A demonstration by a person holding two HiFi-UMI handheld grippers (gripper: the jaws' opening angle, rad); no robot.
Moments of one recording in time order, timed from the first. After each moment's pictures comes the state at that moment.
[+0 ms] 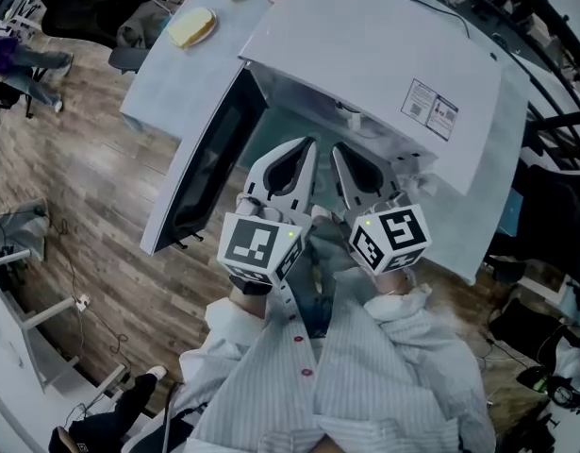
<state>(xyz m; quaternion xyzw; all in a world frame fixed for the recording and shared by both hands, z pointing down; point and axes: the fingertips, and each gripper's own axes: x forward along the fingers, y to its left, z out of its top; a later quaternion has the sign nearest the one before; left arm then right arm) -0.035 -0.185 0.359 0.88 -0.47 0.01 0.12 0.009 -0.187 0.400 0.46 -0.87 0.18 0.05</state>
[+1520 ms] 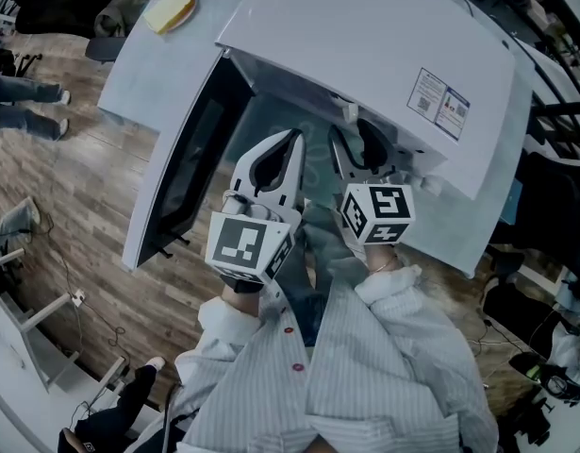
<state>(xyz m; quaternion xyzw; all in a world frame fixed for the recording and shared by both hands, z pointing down) -0.039 -0.201 0.399 0.87 -0.47 0.02 0.13 0.048 -0.228 0.487 0.54 -0.81 0.19 0.10</state>
